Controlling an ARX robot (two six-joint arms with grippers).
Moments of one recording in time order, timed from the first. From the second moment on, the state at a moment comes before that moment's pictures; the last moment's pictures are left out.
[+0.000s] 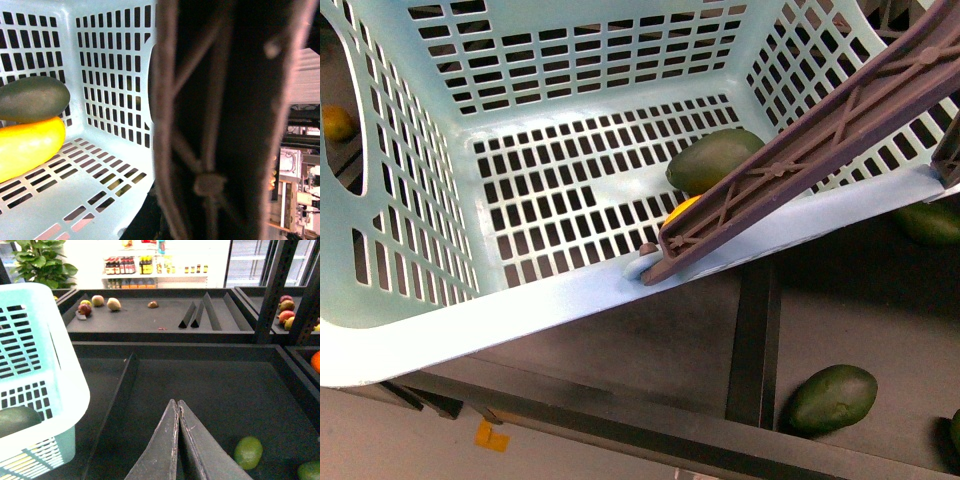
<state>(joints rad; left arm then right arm) -0.61 1.63 1.31 -0.21 0.26 -1.00 0.00 0.38 0.02 0.37 0.00 0.00</state>
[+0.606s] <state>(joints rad) -0.61 1.63 1.31 -0.21 0.26 -1.00 0.00 0.15 0.02 0.14 0.00 0.00</state>
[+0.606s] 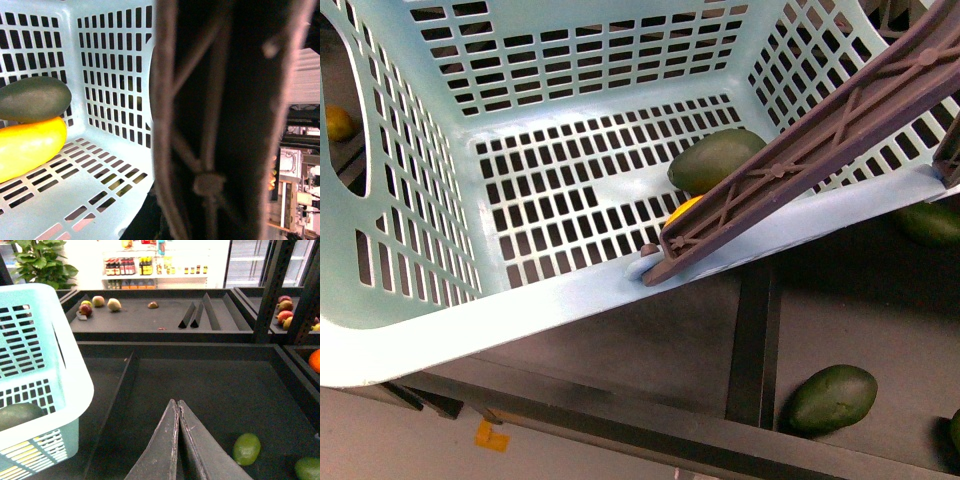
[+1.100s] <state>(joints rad) -0.61 1.63 1.31 -0.21 0.26 -1.00 0.00 0.01 0.02 0.00 0.00 0.00</state>
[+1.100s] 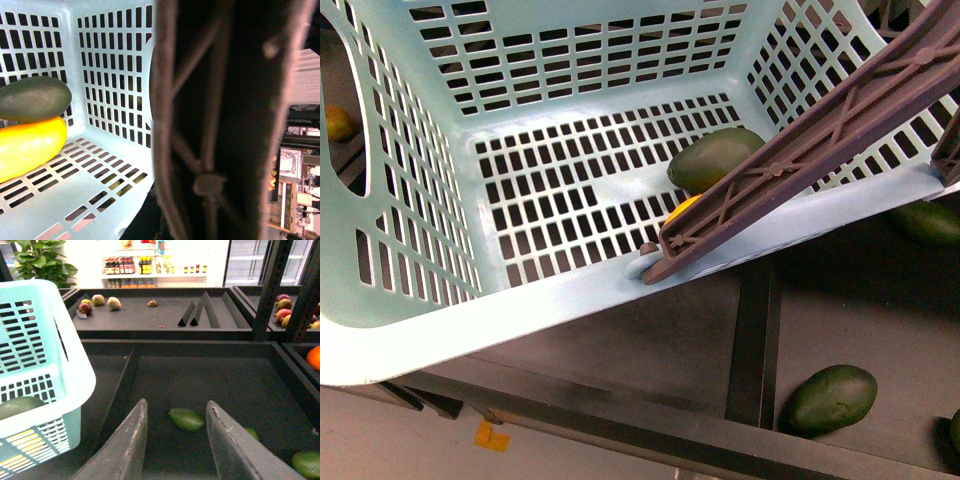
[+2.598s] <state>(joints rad) -0.37 2.40 2.04 -0.19 -0.08 -1.43 0.00 0.01 0.02 0.00 0.00 0.00</state>
